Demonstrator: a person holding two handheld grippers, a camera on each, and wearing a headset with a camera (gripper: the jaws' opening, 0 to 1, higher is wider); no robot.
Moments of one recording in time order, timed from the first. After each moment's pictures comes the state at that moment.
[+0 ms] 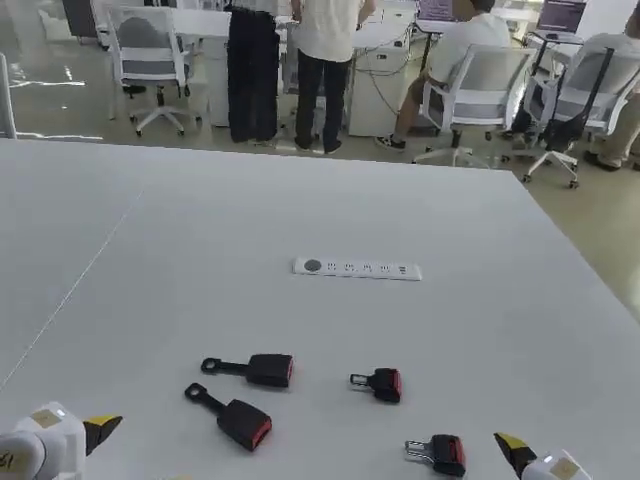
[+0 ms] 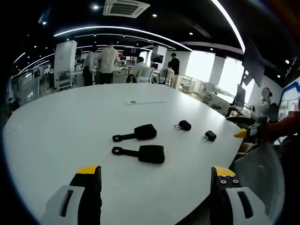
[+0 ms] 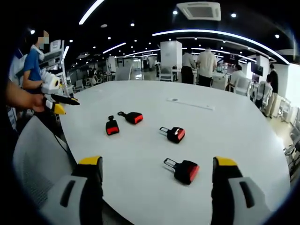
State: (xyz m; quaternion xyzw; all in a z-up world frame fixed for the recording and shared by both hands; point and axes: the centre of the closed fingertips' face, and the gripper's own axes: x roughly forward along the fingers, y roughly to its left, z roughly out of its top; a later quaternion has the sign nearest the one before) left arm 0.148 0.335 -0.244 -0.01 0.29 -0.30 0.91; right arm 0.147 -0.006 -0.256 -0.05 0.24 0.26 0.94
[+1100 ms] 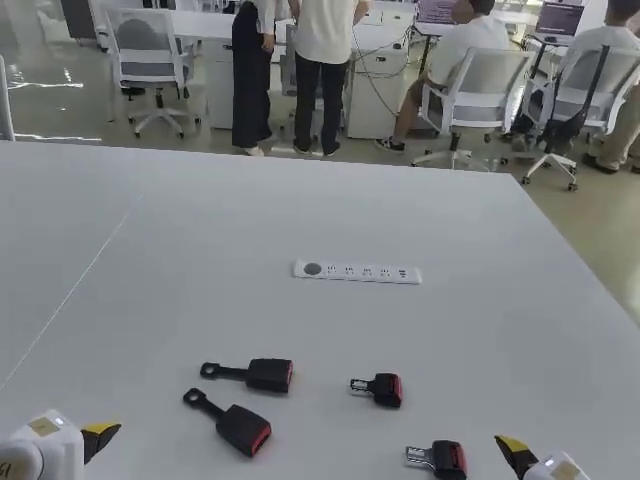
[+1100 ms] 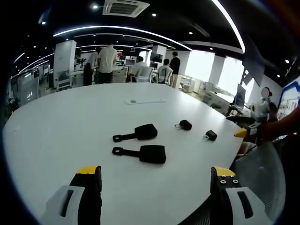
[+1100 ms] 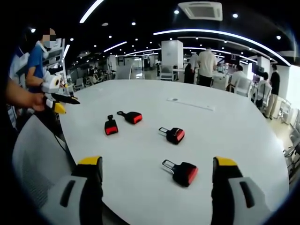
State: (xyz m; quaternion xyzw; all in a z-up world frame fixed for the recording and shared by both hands) left arm 0.152 0.336 -0.247 -0.01 0.29 -0.30 0.91; right arm 0.149 -0.006 -0.259 -0.05 0.25 0.26 0.93
